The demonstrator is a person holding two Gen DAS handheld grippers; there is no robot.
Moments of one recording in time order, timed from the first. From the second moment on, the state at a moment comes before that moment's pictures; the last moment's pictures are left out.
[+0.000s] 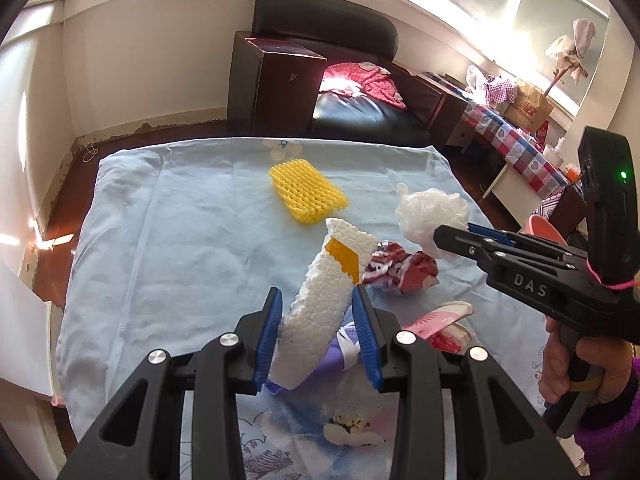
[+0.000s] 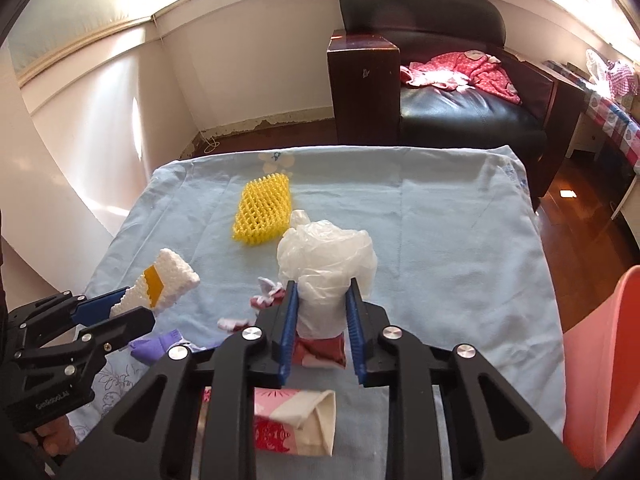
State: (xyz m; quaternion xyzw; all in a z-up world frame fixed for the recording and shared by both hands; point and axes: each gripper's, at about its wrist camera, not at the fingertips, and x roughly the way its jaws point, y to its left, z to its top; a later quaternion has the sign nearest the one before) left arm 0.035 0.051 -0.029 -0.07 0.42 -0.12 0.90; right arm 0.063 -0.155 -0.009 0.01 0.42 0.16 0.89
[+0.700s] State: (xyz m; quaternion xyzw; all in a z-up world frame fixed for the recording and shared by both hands) left arm 0.010 -0.028 -0.017 -0.05 0.40 -0.12 0.90; right arm -0.019 -0.234 -0.004 0.05 0.39 0.10 0.91
